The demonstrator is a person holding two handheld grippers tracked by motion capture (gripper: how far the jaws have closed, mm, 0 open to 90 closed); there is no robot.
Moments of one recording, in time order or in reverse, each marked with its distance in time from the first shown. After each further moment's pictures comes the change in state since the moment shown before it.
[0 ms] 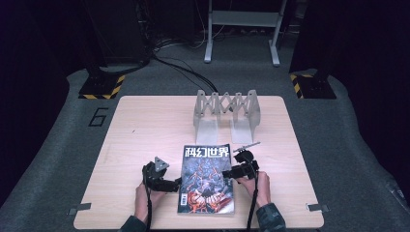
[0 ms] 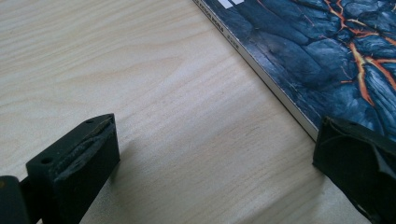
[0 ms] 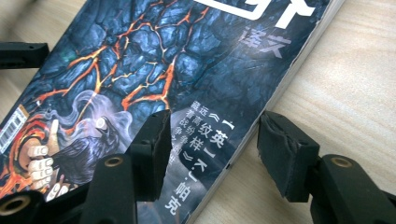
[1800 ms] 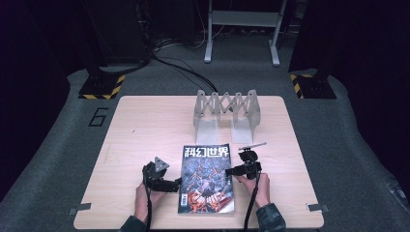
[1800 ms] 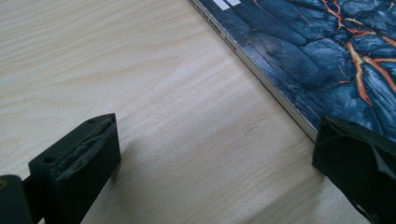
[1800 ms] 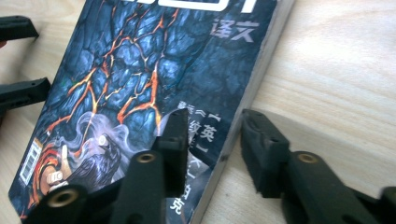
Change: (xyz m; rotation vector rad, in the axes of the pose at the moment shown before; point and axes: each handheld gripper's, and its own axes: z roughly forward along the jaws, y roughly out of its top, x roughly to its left) left arm -0.001 0.000 0.000 -0.002 -0.004 -0.002; right arm -0.009 -0.005 -0.002 -0.017 0.035 0.235
